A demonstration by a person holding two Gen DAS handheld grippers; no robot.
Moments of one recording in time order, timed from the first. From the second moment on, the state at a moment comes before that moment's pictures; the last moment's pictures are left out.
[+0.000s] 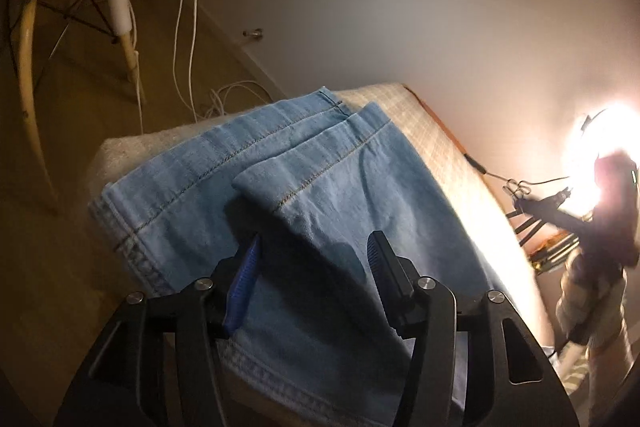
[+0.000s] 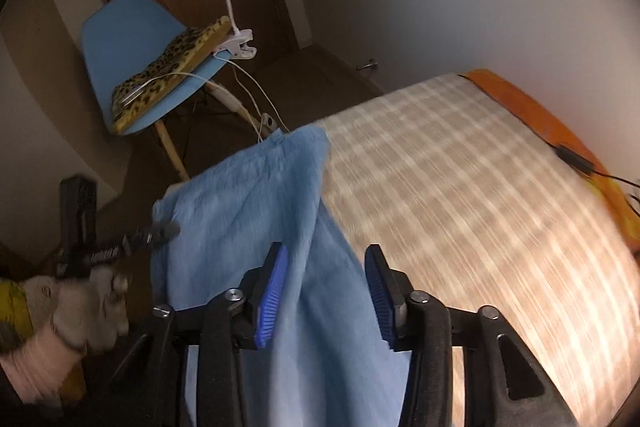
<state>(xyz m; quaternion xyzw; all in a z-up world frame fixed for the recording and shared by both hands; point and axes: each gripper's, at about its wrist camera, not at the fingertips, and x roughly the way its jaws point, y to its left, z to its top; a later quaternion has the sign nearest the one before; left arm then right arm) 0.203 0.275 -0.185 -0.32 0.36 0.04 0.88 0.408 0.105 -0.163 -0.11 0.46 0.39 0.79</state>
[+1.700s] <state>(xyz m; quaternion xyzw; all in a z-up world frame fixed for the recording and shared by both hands) 0.158 0.310 -0.194 -0.26 0.33 0.09 0.90 0.465 0.332 -0.236 -0.18 0.45 0.40 0.78</state>
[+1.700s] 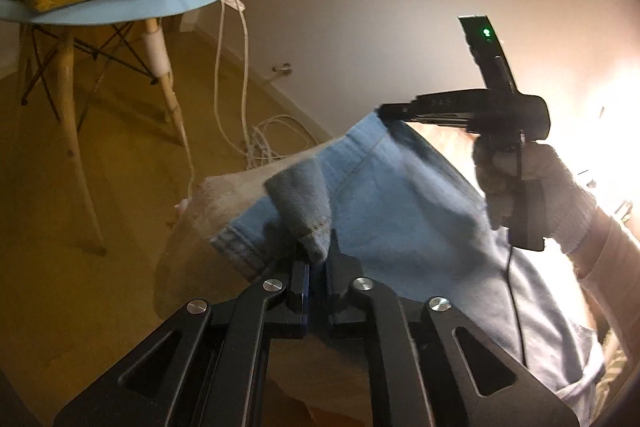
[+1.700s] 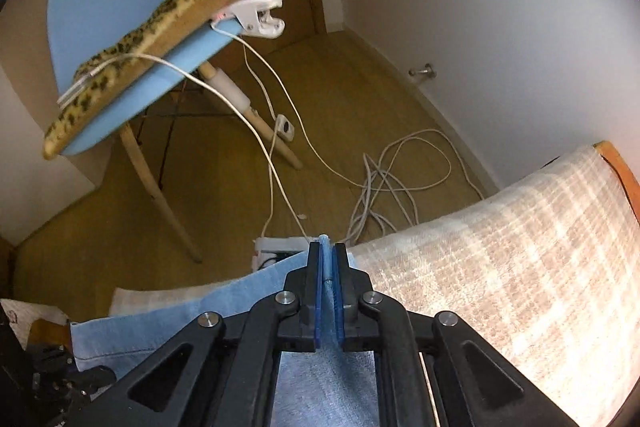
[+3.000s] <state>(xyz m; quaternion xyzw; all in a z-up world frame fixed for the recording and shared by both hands) 0.125 0.172 -0.062 -0.16 0.31 -0.07 0.93 0.219 -0.064 0.016 -0.05 0.38 0.23 0.90</state>
